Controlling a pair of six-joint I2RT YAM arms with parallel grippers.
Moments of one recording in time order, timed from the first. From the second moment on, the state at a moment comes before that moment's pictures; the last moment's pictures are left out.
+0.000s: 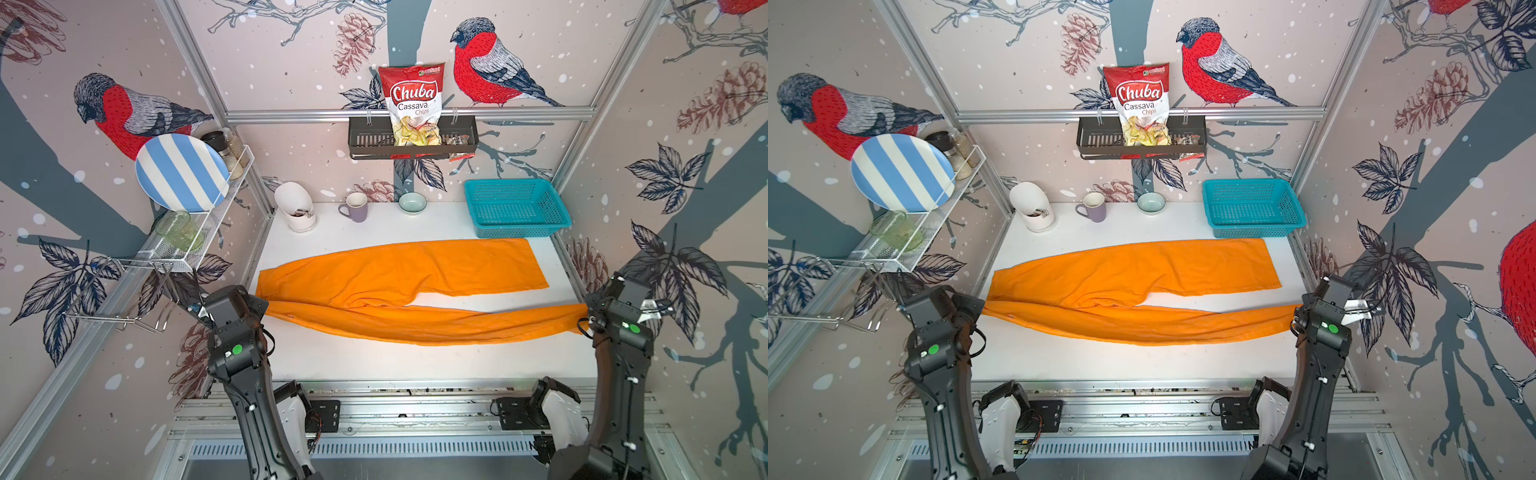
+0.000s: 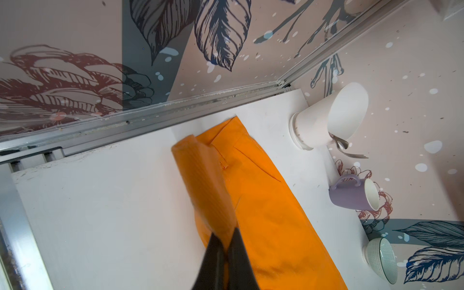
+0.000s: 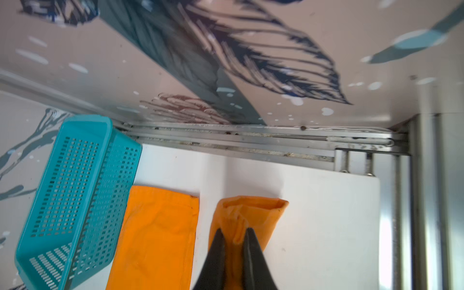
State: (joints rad) left arm 0.52 0.72 0.77 -0.71 0.01 -0.75; right arm -0.42 0.85 0.80 -0.70 0.25 0.84
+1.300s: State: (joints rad) left arm 0.21 1.52 1.04 -0.18 -0.34 -0.70; right arm -0.09 1.86 1.40 -0.34 0.50 0.78
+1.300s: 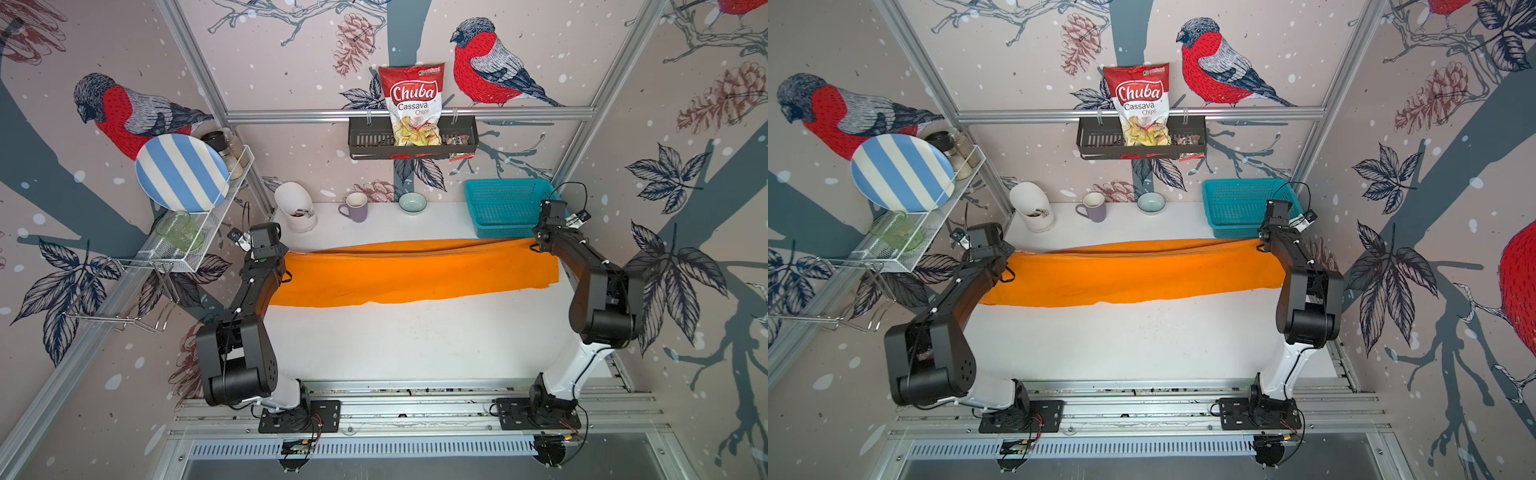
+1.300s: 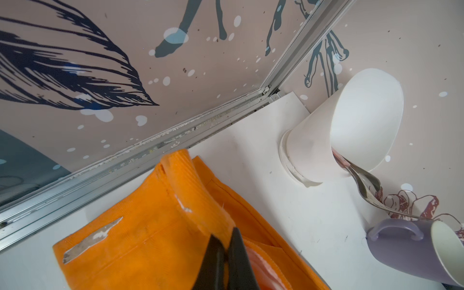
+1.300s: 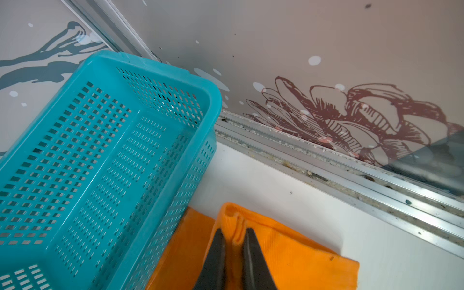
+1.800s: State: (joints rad) left arm 0.17 1.66 1.10 -0.16 -0.41 -0.68; right arm -0.09 1.97 1.48 -0.35 0.50 0.78
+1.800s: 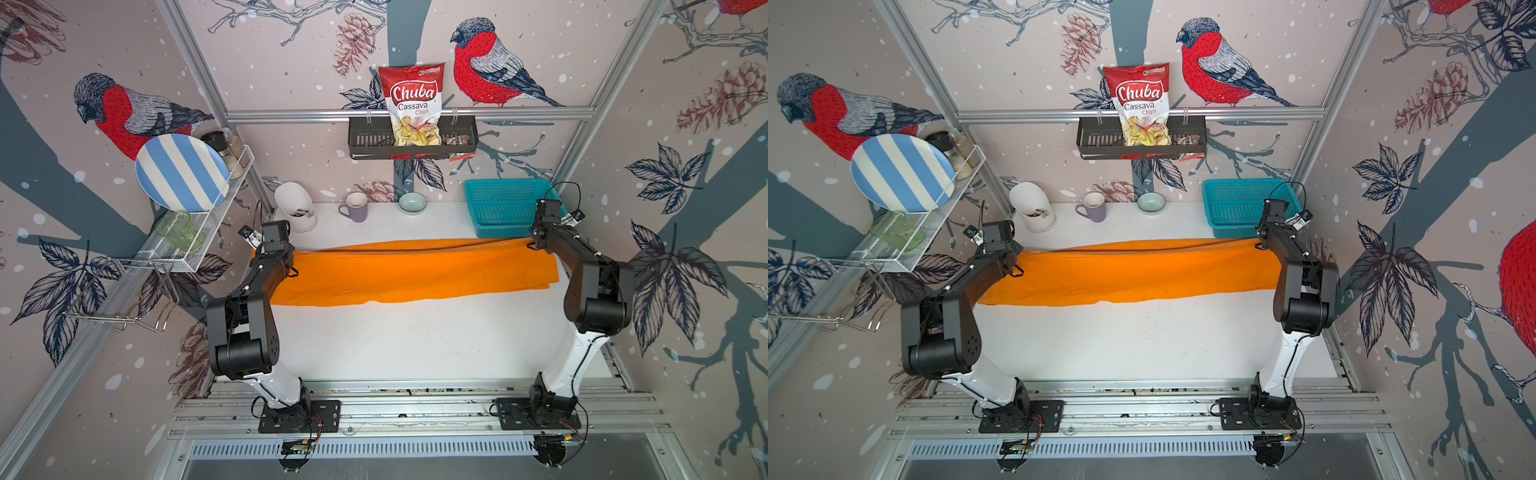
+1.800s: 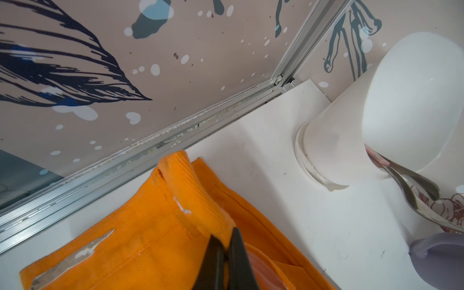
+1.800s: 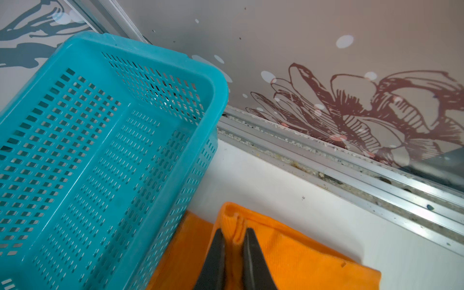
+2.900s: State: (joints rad) left arm 0.12 1.79 1.19 -0.14 -0.55 -0.68; right arm -0.11 1.51 1.09 -0.22 0.15 0.67
